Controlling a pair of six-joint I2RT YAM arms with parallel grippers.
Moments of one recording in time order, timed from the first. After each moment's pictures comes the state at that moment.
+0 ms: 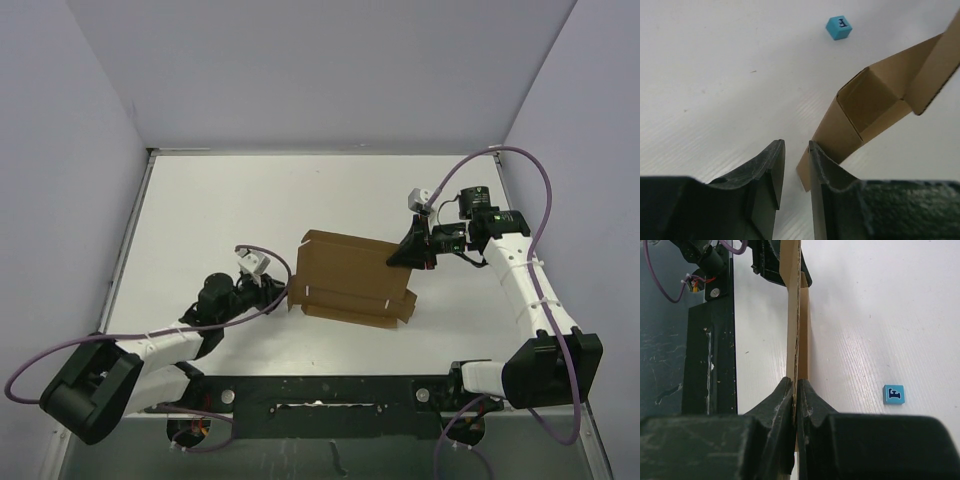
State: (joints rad) left arm -0.55 1.14 0.17 0.68 0.26 -0.25; right arm 0.07 1.28 1.16 -1.04 -1.21 -0.89
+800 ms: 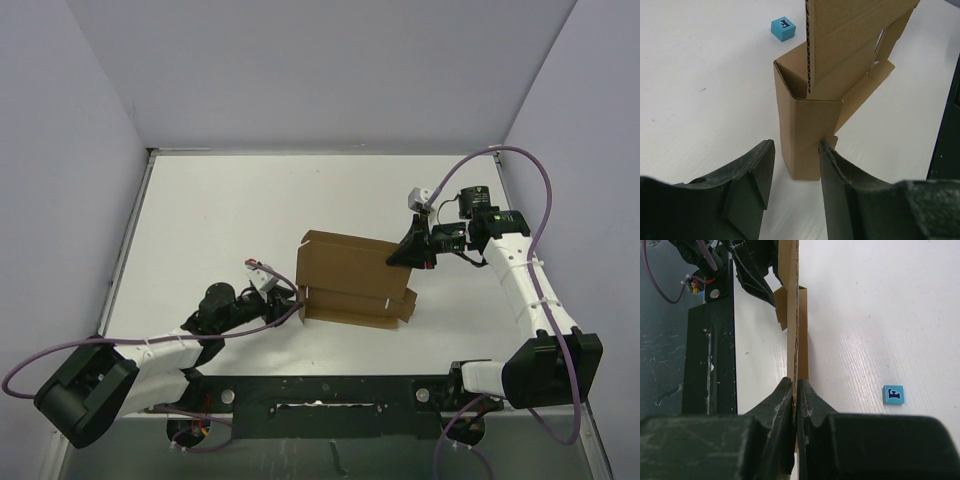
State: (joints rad) left arm -0.65 1.11 0.12 0.80 0.39 -0.17; right arm 0.07 1.28 1.16 -1.03 -1.21 -0.87
